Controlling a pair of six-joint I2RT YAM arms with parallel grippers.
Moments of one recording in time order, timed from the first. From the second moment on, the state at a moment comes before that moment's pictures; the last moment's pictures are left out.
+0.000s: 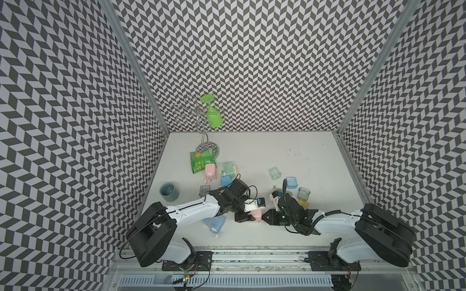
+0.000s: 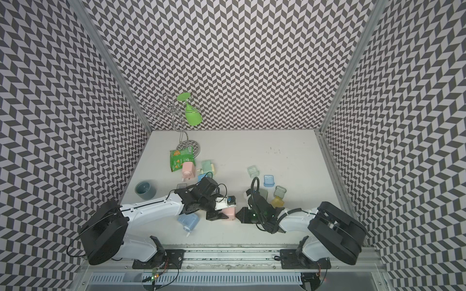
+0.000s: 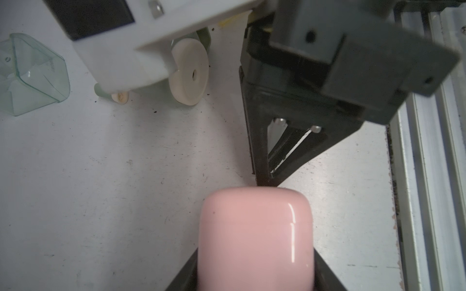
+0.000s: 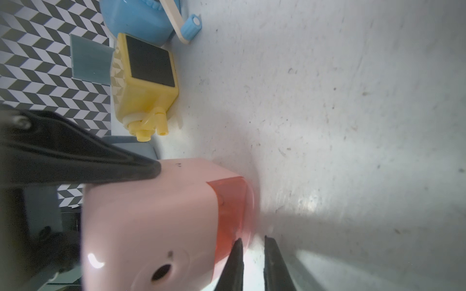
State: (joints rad) left arm -0.81 1.42 0.73 -0.33 0.40 0.63; right arm 0.88 1.43 0.37 0.29 -0.28 0.93
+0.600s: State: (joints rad) left arm -0.82 1.40 0.73 -0.31 0.36 0.52; right arm 0.88 0.90 0.37 -0.05 0.06 0.95
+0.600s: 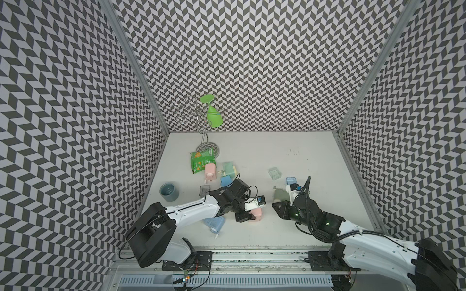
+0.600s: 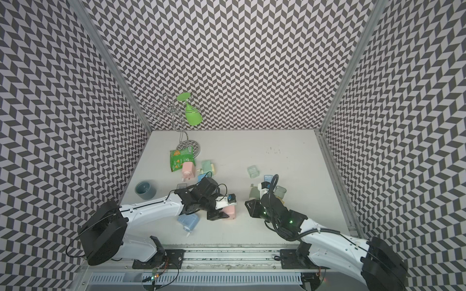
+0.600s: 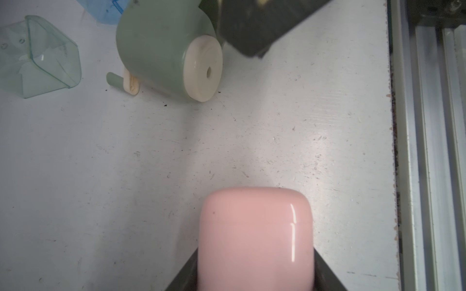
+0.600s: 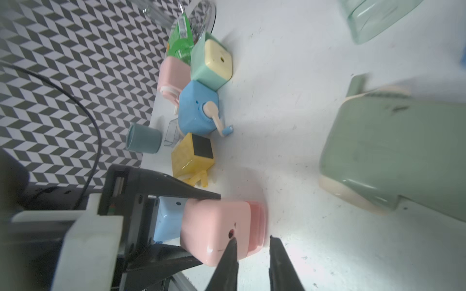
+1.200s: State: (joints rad) left arm -0.65 1.07 0.89 -0.37 -0.04 -0.05; right arm 0.87 0.83 0.38 -0.15 0.18 0.92
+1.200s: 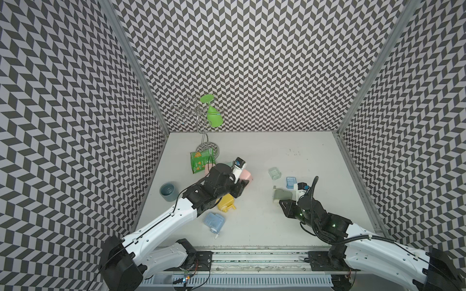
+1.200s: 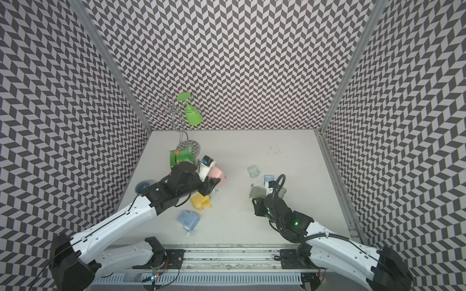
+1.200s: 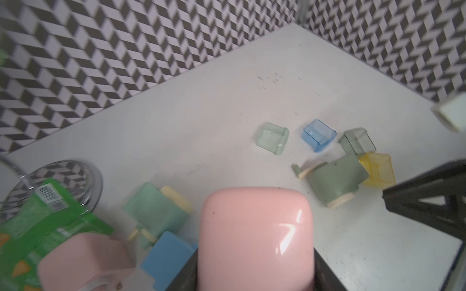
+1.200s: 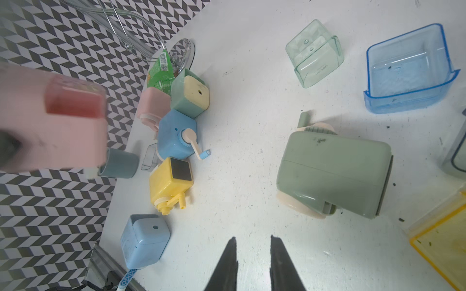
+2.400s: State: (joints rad) left arm 0.08 1.57 1.04 -0.46 0.04 0.02; right arm 0.82 0.92 0.38 0.05 0.03 0.88
